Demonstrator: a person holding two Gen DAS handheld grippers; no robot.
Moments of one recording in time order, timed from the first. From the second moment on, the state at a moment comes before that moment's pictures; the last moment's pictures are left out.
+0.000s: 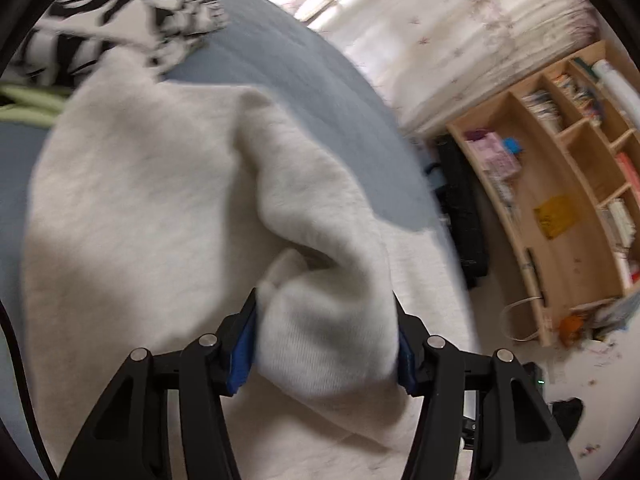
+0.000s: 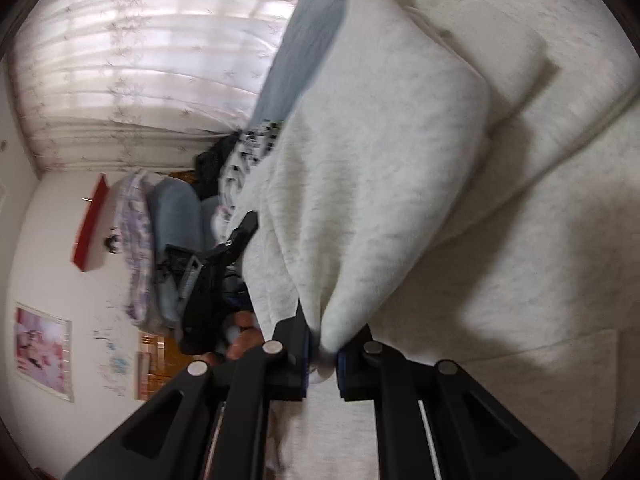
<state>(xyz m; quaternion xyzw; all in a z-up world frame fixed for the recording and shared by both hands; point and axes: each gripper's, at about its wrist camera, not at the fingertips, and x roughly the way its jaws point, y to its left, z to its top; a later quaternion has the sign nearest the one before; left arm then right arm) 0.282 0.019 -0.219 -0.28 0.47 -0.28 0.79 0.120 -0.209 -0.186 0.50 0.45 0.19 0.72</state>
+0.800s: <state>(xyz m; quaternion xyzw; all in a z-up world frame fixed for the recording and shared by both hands) 0.237 -0.016 -0.111 -0.07 0.42 -0.18 0.89 0.132 -0.213 -0.074 0.19 0.43 0.08 0.88</state>
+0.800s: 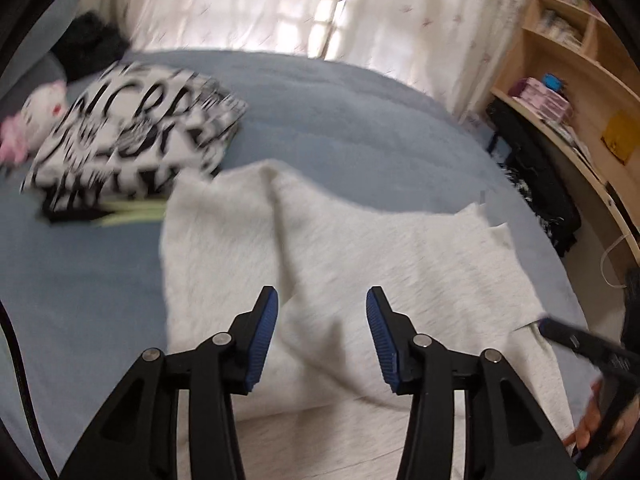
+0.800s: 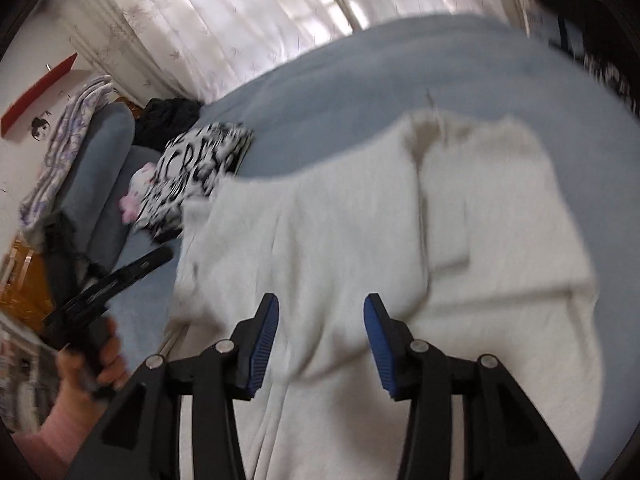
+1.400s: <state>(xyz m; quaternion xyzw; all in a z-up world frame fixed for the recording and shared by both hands) 0.283 -0.106 -0.197 0.06 0.40 -0.11 0.91 0.250 -0.180 -0.164 0.02 0.41 0.02 0.91</state>
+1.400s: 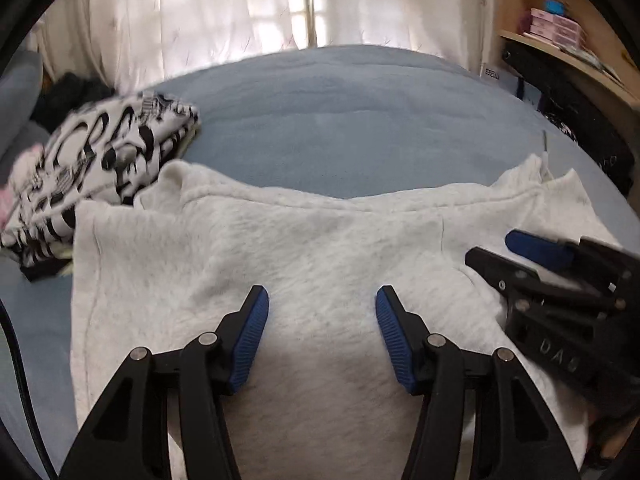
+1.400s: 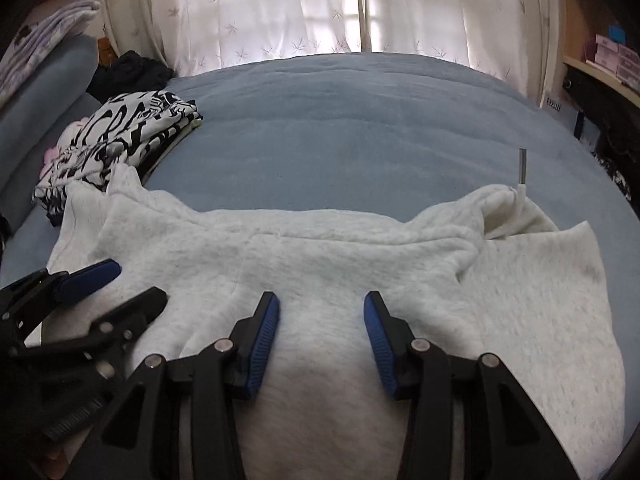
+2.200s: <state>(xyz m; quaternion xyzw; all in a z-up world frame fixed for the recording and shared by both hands) 0.185 -0.054 -0.194 0.01 0.48 -0.15 0.87 0.130 -0.174 -0.159 0.09 0.51 0.04 0.86</state>
